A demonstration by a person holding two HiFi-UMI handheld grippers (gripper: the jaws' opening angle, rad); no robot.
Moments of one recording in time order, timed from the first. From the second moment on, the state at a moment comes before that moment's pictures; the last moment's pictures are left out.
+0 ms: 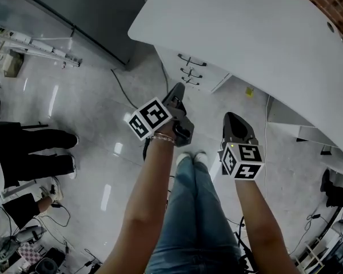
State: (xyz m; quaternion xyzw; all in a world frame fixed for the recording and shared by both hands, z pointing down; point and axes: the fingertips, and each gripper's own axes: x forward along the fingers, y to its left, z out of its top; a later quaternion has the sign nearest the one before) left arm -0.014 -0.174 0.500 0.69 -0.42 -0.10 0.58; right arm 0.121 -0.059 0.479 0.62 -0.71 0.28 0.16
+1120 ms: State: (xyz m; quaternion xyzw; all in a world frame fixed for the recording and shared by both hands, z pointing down) left arm -0.038 -0.067 0.290 0.85 -0.45 0.09 0.26; right arm 0.095 -0.015 0.285 0.54 -0.80 0.18 0.16
